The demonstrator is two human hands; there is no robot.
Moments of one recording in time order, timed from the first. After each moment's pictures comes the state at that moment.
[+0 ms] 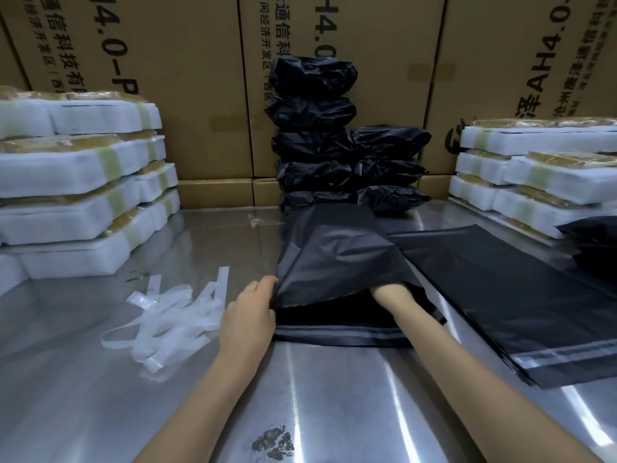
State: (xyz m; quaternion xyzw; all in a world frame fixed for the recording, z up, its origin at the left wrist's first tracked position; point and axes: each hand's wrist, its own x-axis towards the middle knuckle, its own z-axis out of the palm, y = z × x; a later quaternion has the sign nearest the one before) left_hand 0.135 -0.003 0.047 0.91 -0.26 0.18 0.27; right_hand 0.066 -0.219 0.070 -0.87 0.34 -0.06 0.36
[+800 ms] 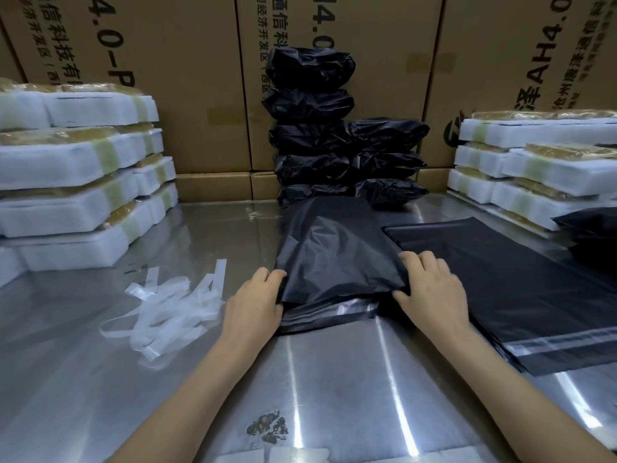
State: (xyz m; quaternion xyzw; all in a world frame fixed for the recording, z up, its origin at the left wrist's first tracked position) left_hand 0.131 -0.007 0.046 0.92 -0.32 0.17 0.18; right_hand 0.000 -0.232 0.061 -0.93 0.28 -0.23 -0.04
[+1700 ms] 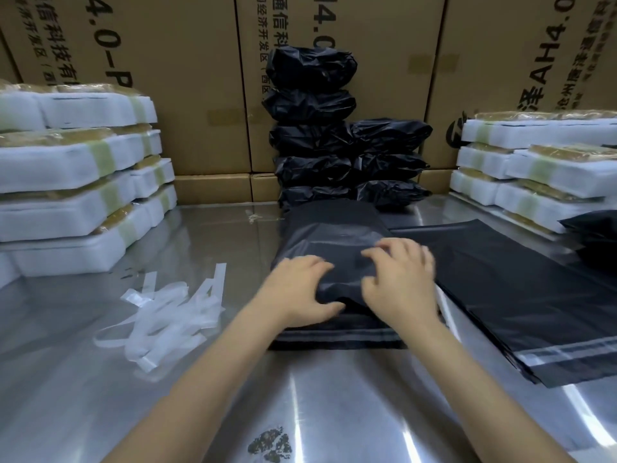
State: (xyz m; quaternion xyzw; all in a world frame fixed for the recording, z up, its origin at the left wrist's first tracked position) left_hand 0.149 -0.054 0.080 0.85 -0.50 0.12 0.09; right_hand 0.037 -0.200 0.078 -0.92 0.21 -0.32 0.03
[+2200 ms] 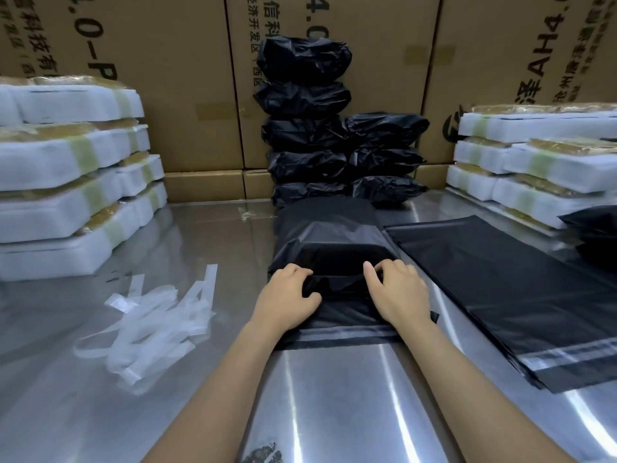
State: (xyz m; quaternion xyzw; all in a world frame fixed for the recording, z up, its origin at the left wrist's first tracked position) left_hand 0.175 -0.072 0.033 0.89 -0.38 0.05 0.24; right_hand 0.068 -0.240 0.034 -0.90 0.30 -0.27 0.16
